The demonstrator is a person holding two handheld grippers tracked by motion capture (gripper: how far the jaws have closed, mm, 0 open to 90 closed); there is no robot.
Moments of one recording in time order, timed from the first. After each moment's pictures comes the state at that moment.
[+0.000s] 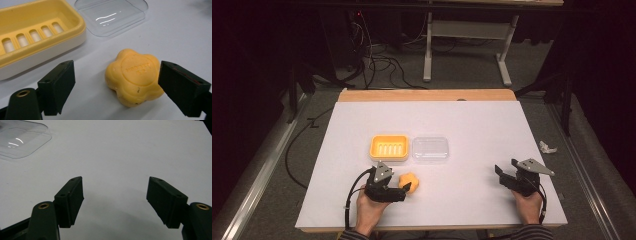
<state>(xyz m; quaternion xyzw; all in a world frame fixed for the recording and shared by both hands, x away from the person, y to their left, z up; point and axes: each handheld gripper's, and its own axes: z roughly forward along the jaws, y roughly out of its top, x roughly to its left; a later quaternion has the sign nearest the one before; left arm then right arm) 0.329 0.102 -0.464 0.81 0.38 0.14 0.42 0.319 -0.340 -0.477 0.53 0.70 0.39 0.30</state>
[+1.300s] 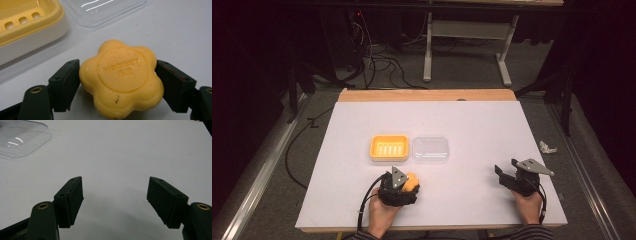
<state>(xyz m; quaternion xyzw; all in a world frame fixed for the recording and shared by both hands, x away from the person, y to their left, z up) 0.322 0.067 -0.485 0.82 0.38 0.18 0.38 0.319 -0.339 -0.477 0.53 0.70 0.38 0.30</state>
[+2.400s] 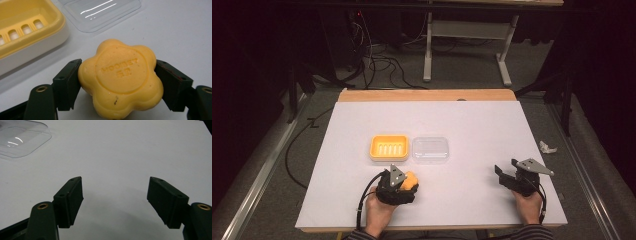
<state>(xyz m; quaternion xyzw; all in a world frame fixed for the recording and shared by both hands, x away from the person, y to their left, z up) 0.323 0.074 -0.470 0.83 0.37 0.17 0.39 0.319 -0.339 -0.477 0.53 0.70 0.38 0.30</state>
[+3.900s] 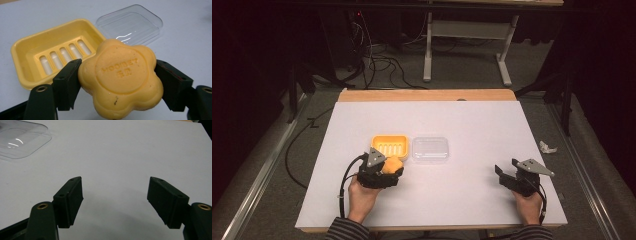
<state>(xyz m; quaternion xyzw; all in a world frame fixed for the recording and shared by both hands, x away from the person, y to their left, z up) 0.353 0.118 -0.430 0.80 0.40 0.17 0.41 0.318 -0.339 -0.477 0.53 0.69 0.39 0.31</state>
